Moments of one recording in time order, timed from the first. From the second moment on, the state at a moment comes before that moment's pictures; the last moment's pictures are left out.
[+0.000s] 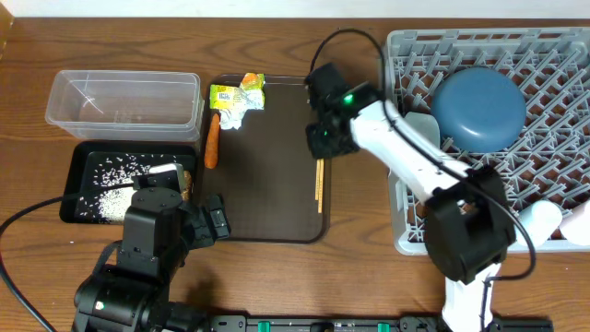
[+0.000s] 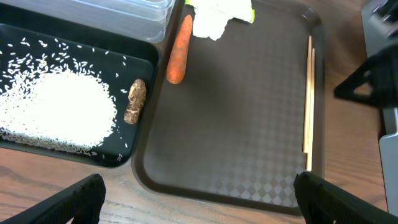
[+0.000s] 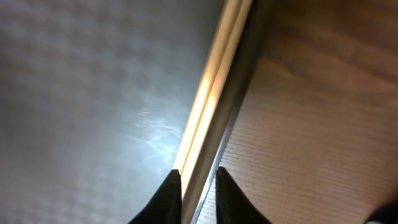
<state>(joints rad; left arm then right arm) -0.26 0.69 0.89 -1.03 -0.11 -0.43 0.57 2.06 1.63 -0.94 -0.05 0.36</state>
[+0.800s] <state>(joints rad) -0.26 0.69 0.89 -1.03 -0.11 -0.43 0.57 2.07 1.47 -0.78 0.01 0.43</state>
